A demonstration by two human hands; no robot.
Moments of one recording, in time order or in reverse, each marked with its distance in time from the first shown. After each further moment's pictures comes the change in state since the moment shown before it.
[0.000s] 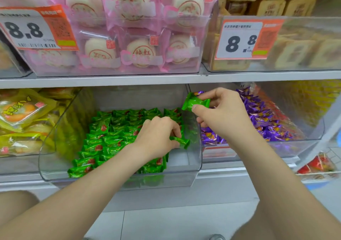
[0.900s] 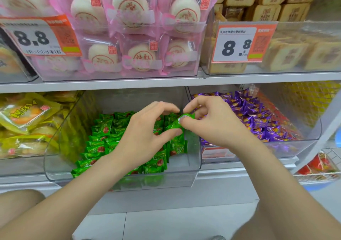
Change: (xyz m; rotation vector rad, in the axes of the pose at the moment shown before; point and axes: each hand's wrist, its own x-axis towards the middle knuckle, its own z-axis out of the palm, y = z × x) left_hand -0.043 0.000 -0.037 -0.384 0.373 0.239; right_hand -0.015 -0.016 -0.005 -0.140 -0.246 -0.139
